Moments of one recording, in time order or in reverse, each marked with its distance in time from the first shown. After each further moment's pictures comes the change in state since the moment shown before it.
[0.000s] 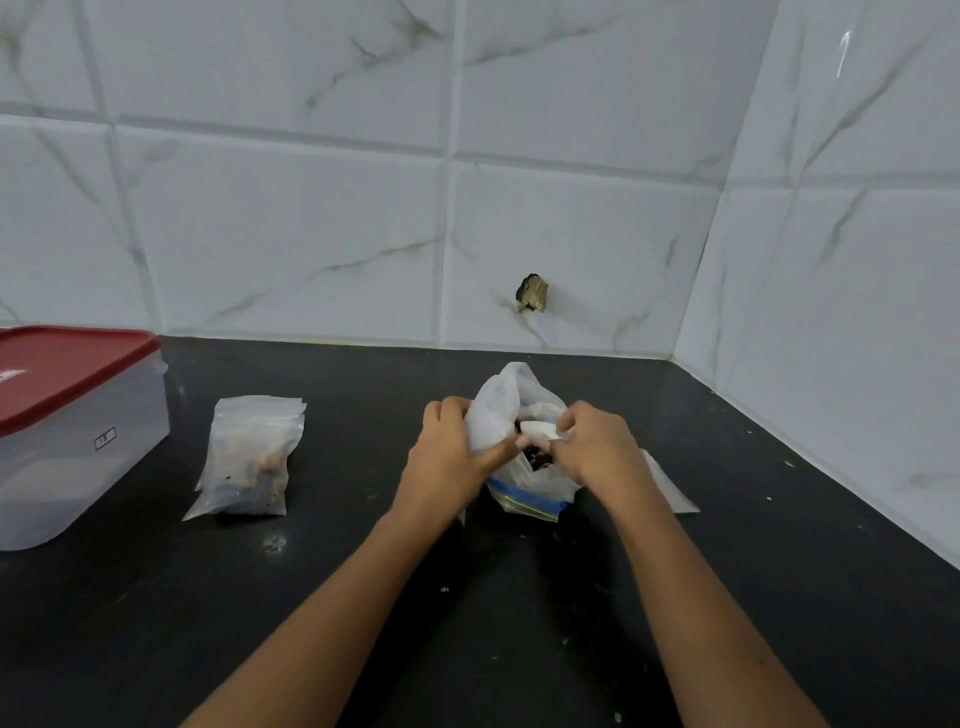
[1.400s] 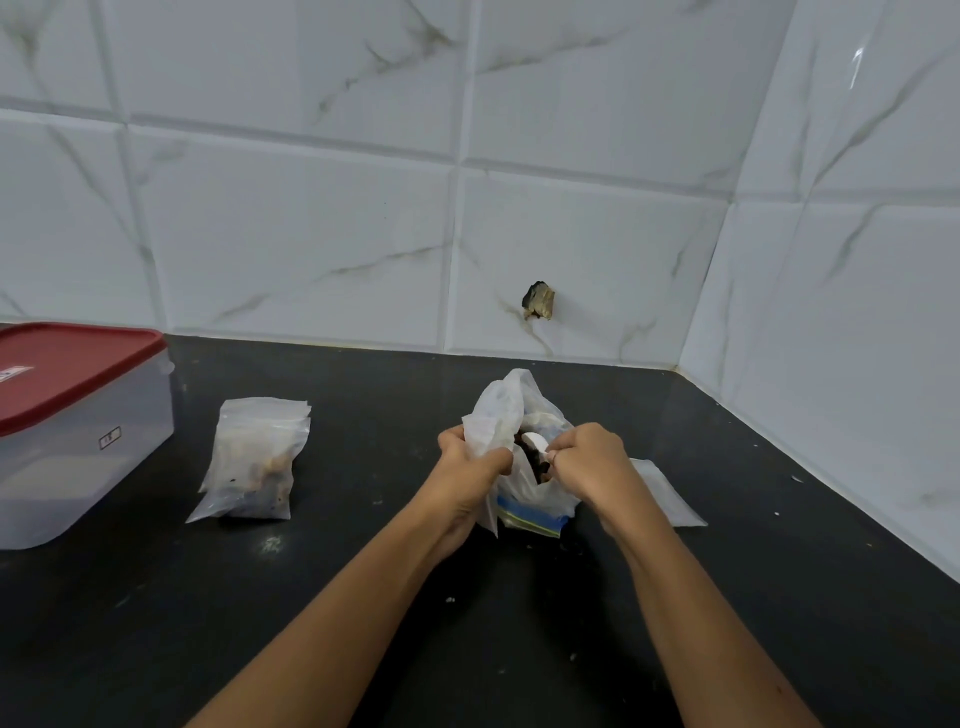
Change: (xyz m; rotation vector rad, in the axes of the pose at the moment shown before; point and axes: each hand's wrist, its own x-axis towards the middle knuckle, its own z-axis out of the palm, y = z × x) left_hand -0.004 0.008 0.007 -0.815 -0.173 -0.376; right_hand -0.002 -0.007 0.006 0.132 -0.076 -0.003
